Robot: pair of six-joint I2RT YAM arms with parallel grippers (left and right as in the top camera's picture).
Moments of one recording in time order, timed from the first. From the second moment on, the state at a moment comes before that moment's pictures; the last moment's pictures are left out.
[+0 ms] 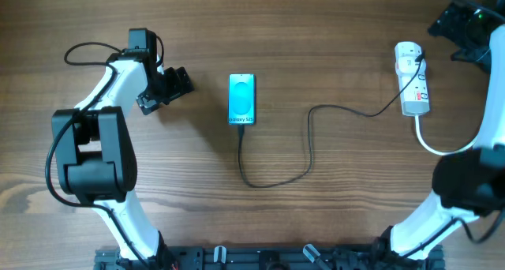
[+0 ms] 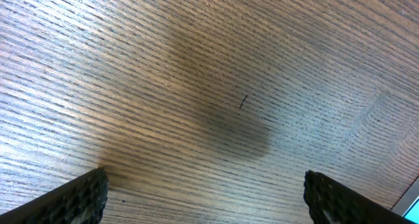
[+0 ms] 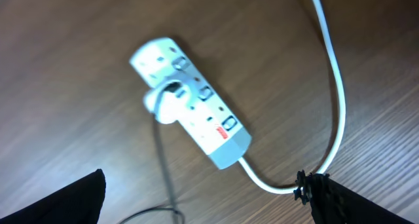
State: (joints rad) left arm 0.02 2.03 1.37 -0.71 0.13 -0.42; right arm -0.27 1.95 2.09 -1.35 0.15 0.41
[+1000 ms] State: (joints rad) left arm 0.02 2.03 1.37 -0.71 0.13 -0.42; right arm -0.34 2.16 1.93 -1.17 0.16 0.44
